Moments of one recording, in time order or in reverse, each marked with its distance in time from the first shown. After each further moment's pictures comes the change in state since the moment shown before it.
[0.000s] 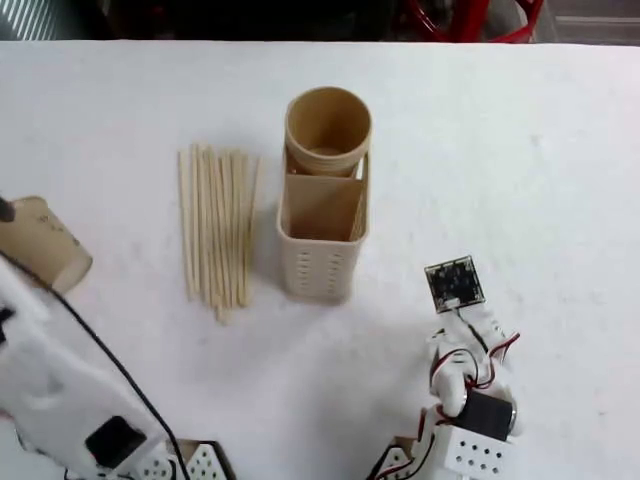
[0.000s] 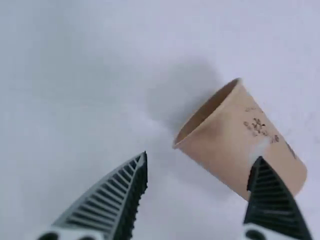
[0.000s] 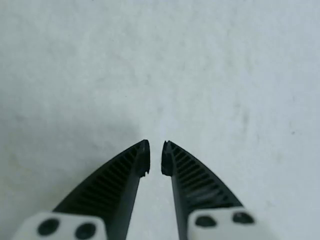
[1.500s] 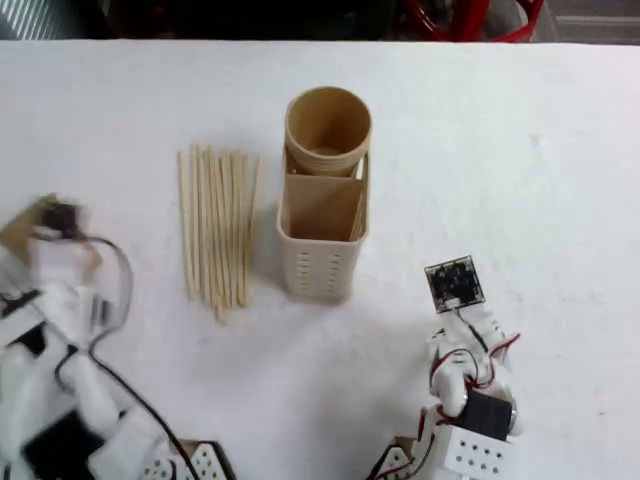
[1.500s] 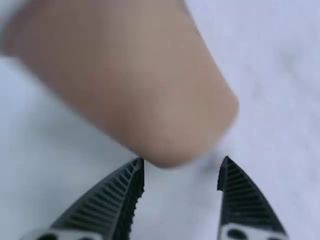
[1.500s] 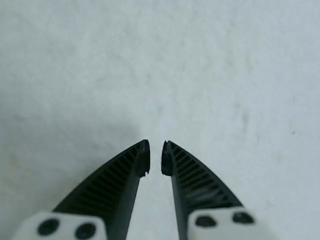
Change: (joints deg) left arm 4.3 -53.1 110.7 -58.5 1.8; right arm 0.0 0.0 0.0 0.0 0.0
